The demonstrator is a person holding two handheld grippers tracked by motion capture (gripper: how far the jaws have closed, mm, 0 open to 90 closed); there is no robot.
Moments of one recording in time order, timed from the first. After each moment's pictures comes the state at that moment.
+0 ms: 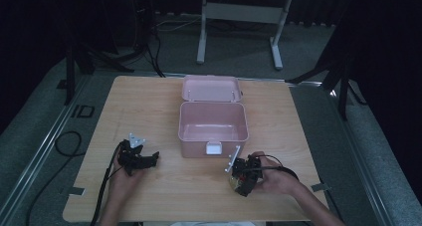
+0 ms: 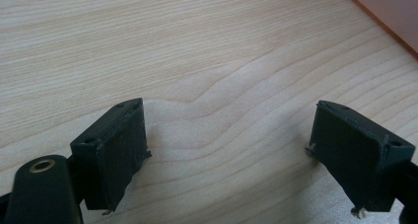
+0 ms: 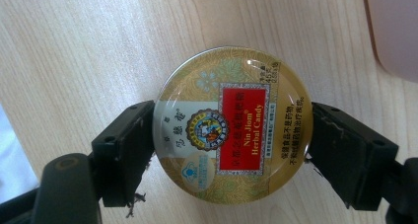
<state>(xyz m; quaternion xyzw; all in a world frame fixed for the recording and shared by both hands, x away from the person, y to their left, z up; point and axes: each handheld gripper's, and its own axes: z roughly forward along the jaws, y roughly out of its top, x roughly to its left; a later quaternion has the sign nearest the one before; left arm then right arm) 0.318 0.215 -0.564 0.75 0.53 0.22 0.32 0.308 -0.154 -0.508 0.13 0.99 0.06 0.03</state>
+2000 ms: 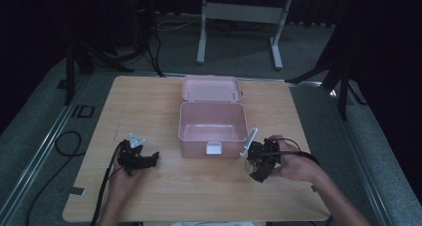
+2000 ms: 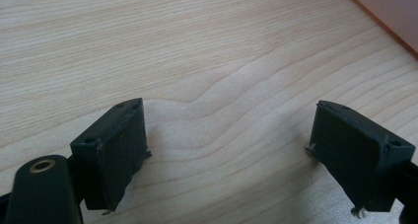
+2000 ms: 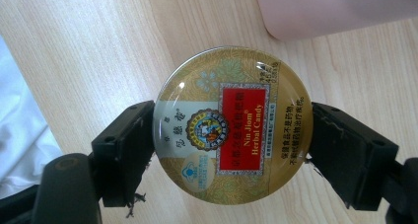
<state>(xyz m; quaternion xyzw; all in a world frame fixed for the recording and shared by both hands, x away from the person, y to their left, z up) 0.318 0.215 -0.564 0.75 0.53 0.22 0.32 0.321 -0.183 -0.437 0.14 0.99 0.06 0.08</state>
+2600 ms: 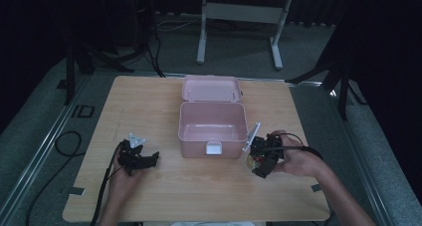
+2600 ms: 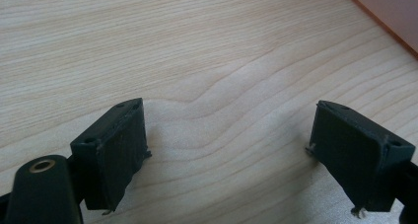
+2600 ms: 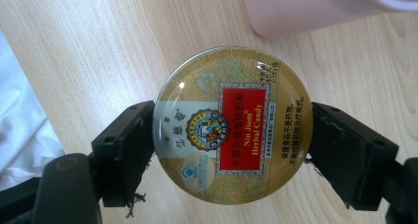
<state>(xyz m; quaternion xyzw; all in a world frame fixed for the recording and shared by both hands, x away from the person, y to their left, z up) 0.318 0.215 -0.564 0.75 0.53 0.22 0.32 0.327 -0.187 -0.422 0.13 0.99 0.05 0.08</state>
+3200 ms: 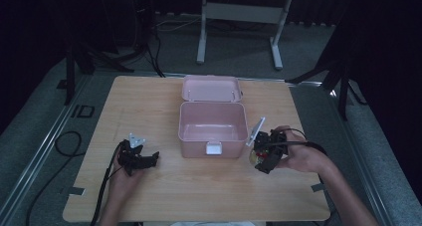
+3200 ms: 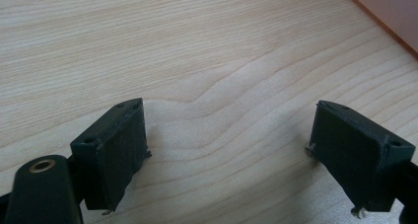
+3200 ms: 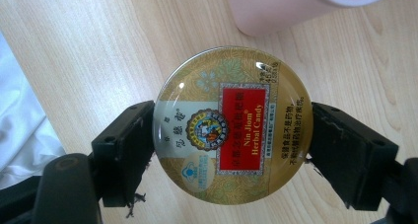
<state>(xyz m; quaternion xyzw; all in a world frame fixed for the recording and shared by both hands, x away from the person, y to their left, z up) 0.318 0.215 -0.564 0.75 0.53 0.22 0.32 0.333 -0.194 -0.409 0.14 0.98 0.06 0.08</state>
